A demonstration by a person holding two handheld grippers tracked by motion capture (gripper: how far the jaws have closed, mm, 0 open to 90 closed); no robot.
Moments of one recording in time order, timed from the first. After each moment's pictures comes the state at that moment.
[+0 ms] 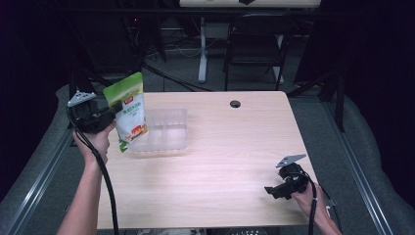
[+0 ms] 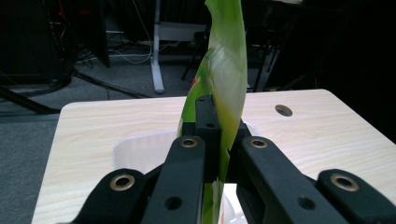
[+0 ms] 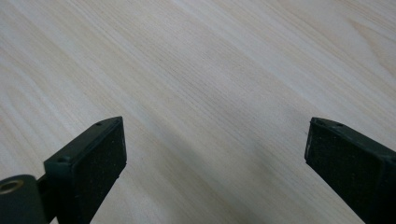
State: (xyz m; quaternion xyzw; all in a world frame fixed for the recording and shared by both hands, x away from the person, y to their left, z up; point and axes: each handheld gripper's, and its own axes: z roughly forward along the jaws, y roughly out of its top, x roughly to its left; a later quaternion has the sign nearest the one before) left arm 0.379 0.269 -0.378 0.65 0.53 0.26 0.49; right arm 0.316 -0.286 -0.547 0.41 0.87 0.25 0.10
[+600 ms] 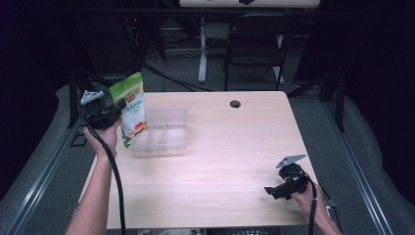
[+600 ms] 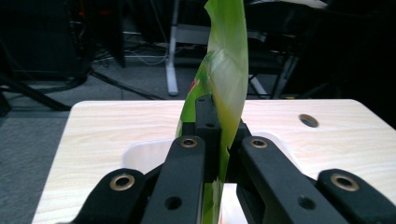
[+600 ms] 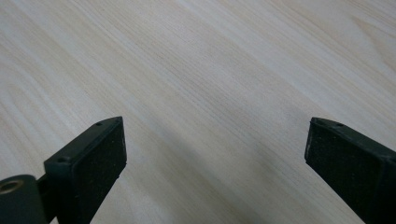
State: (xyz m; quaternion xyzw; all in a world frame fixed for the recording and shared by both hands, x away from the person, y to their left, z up) left arm 0.409 0.265 -0.404 0.62 0.55 0.29 0.48; right arm 0.316 -0.287 -0.548 0.41 0.87 0.25 0.10
